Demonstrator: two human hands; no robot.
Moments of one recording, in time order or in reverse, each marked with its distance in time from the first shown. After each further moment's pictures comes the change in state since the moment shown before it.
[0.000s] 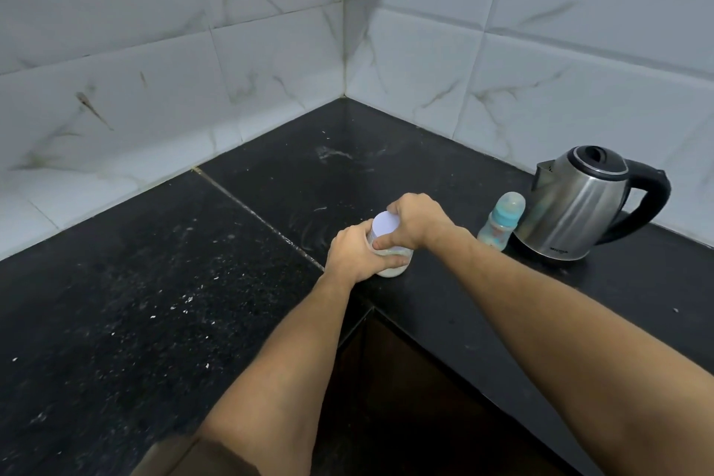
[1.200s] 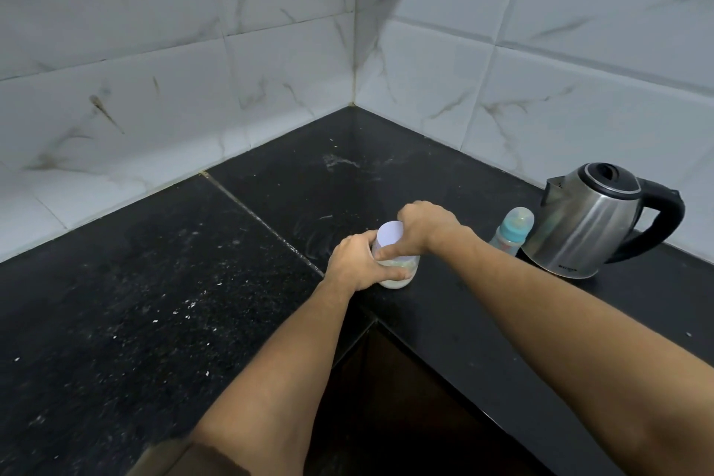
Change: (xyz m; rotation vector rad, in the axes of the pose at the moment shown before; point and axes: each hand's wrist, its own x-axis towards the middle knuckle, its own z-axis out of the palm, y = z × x) left_hand 0.005 0.001 -0.008 0.045 -0.049 -0.036; right_hand 0.011 -0.003 -0.015 -0.163 -0.146 0.015
